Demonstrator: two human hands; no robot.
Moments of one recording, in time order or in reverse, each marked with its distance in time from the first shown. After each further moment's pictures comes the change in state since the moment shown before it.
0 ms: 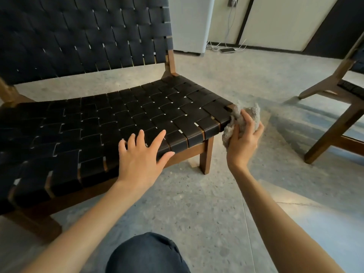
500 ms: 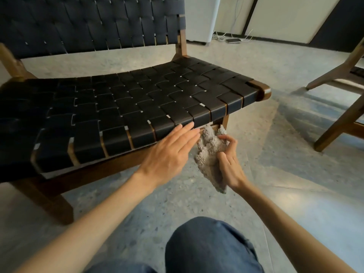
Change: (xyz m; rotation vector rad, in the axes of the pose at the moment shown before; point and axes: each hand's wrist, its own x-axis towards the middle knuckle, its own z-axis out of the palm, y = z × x) left_hand -0.030 -0.010 0.057 -0.222 0.514 0.667; right_hand -0.116 -0.023 -0.028 0.163 -0.833 0.178
